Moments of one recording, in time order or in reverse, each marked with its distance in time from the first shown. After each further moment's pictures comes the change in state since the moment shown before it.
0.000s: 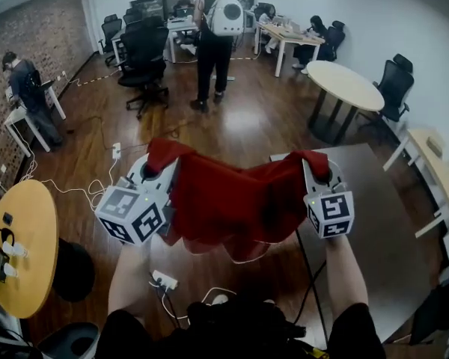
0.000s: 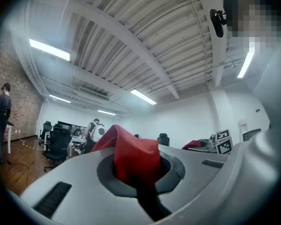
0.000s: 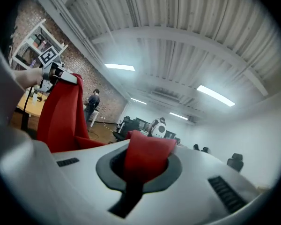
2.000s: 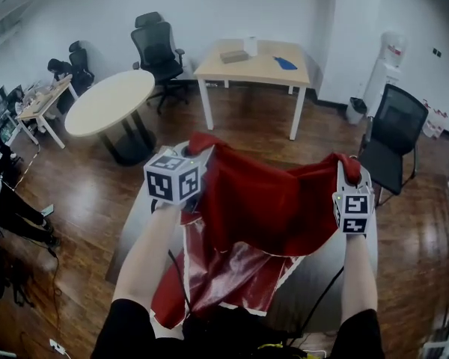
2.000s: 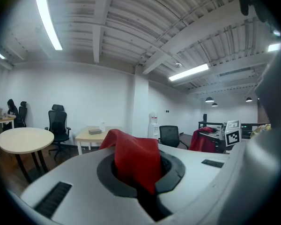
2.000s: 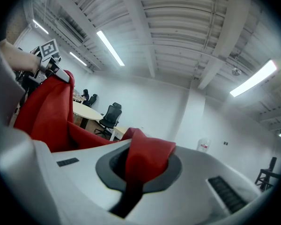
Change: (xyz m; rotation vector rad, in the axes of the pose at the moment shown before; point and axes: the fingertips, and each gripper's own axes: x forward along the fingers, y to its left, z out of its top) left arm 0.551 -0.686 -0.152 0.012 0.312 -1.220; right arm -0.500 -0.491 -0.265 0.075 0.609 -1.340
